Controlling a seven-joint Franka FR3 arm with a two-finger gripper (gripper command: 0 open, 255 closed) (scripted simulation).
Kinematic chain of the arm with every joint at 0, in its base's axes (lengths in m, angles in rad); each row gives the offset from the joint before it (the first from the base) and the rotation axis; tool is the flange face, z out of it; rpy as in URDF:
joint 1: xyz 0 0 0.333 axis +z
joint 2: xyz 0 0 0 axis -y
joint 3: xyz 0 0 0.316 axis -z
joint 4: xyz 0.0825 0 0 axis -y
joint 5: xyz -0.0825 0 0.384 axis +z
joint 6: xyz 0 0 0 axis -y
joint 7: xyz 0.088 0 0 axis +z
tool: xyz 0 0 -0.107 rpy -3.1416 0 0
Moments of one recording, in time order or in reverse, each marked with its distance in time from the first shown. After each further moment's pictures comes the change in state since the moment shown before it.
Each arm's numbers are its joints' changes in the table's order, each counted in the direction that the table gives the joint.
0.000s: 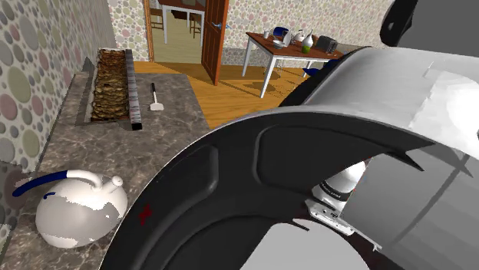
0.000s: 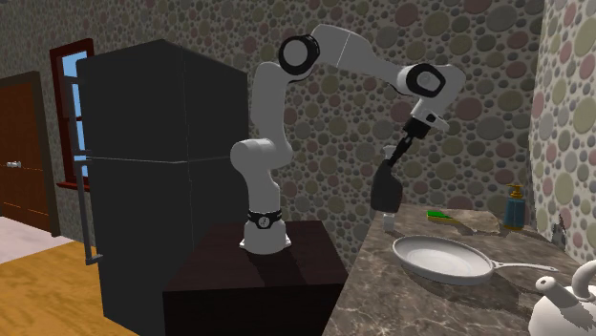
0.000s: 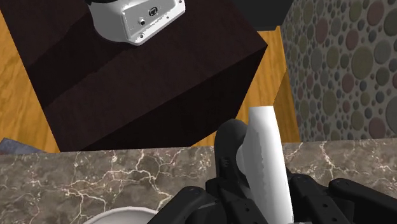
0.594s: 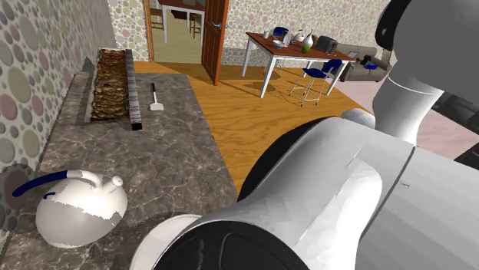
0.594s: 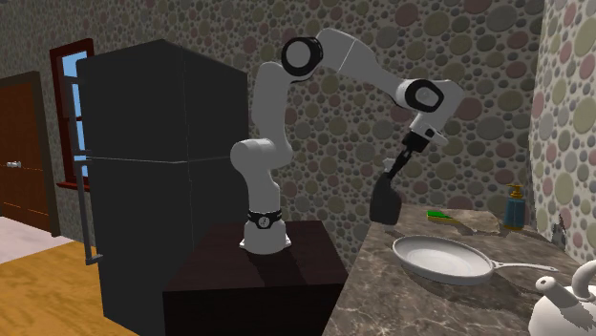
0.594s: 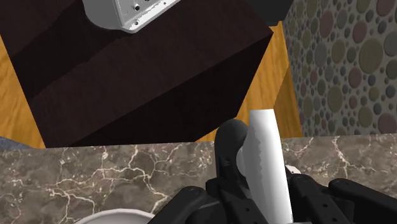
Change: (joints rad) arm 0.006 -0.032 0.001 -0.083 -0.015 0.110 0.005
